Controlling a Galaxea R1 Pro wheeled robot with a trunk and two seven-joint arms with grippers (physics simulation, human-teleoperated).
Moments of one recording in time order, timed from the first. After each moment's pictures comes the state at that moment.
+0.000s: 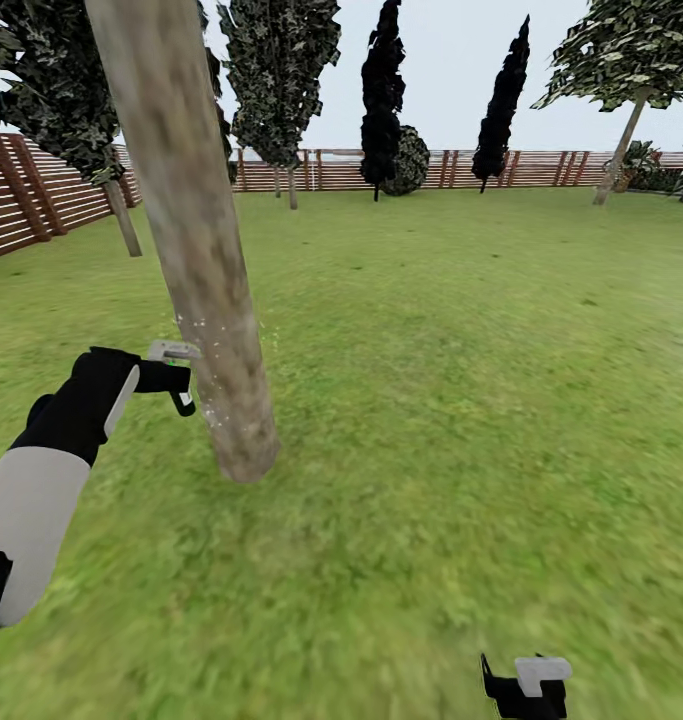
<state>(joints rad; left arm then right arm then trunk) -1.16 0.28 -0.12 -0.86 -0.01 0.85 -0.27 -0.41 -0.09 -0.20 -0.08 0.28 -0.63 -0.12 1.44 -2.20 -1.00</state>
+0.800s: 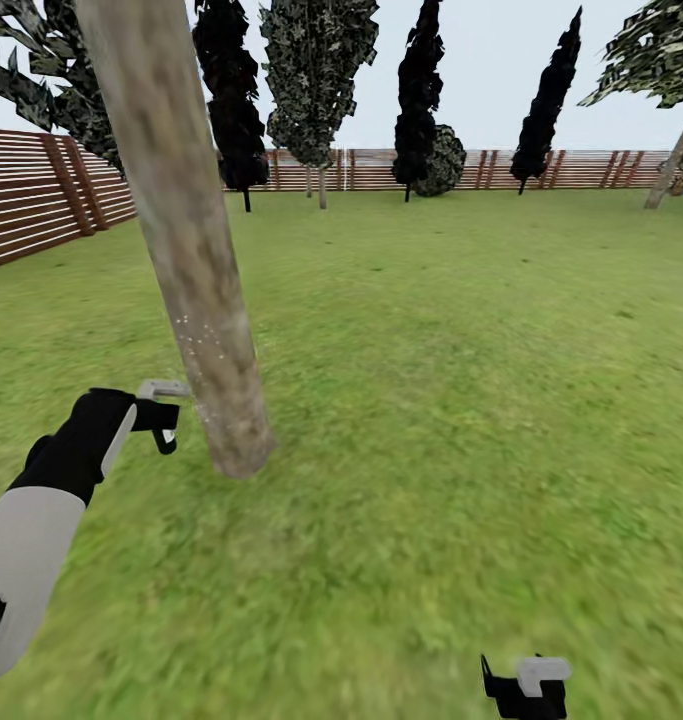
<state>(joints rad) -1.02 0.29 -0.07 -0.86 -0.01 0.84 -0.16 -0.41 -0.09 -0.20 -0.08 0.28 -0.63 -0.13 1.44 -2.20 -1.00</state>
